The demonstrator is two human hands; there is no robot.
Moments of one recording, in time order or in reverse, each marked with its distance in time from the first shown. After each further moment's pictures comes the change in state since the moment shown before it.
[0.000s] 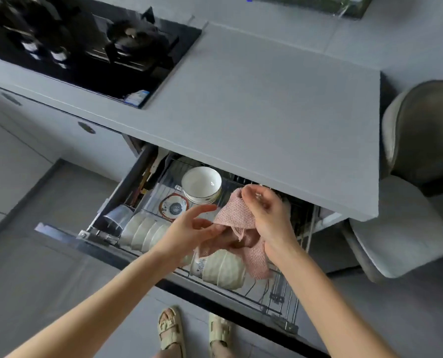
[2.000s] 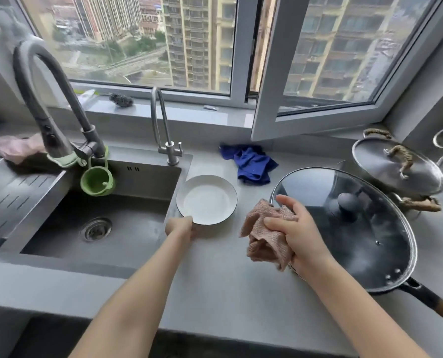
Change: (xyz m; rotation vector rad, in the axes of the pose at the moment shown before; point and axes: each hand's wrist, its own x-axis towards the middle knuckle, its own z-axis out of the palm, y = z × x) left_hand -0.206 -0.240 -1.245 -1.238 1.688 -0.260; right_hand 0.033 -0.085 1.316 -0.317 -1.235 0.239
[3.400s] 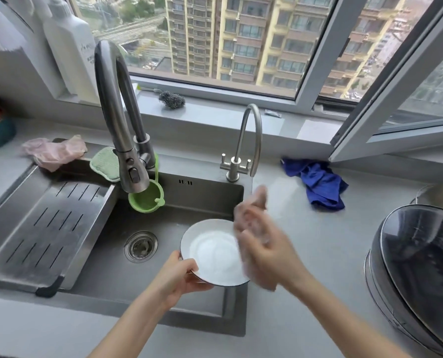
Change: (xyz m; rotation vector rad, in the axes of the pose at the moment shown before) left_hand 0.071 0.074 -0.197 -0.038 -0.510 -0.165; right_hand 0.099 0.049 0.236 -0.690 -0.182 -0.373
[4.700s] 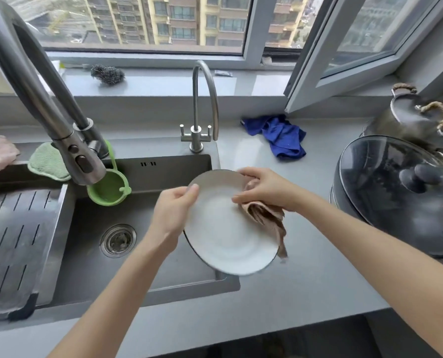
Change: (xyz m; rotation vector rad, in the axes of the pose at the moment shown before) left_hand -0.016 0.058 0.048 0.364 -0.205 0.525; right_hand 0.028 0.013 -0.048 0.018 -0.184 0.302
